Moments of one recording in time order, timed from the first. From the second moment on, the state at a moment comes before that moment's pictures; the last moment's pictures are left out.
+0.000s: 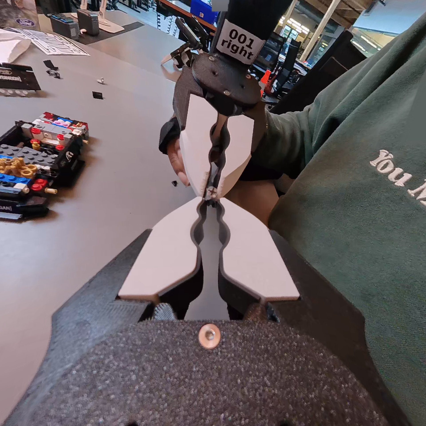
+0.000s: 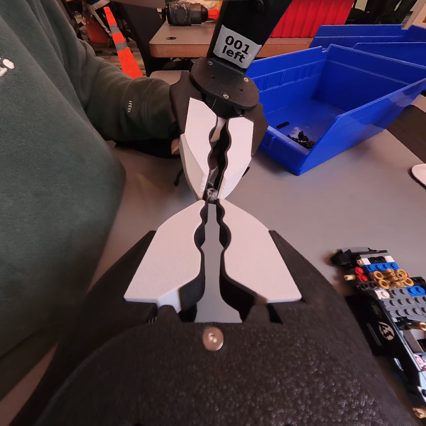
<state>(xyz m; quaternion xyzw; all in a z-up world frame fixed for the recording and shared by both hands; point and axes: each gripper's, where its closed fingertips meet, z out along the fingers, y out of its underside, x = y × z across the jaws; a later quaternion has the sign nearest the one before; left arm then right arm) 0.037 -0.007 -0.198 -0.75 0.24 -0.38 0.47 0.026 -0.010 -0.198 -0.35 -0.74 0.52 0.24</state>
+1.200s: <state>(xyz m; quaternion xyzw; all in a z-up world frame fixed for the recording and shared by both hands) 0.019 -0.004 -0.209 -0.79 0.26 -0.30 0.47 0.025 0.000 -0.187 -0.37 -0.70 0.57 0.22</state>
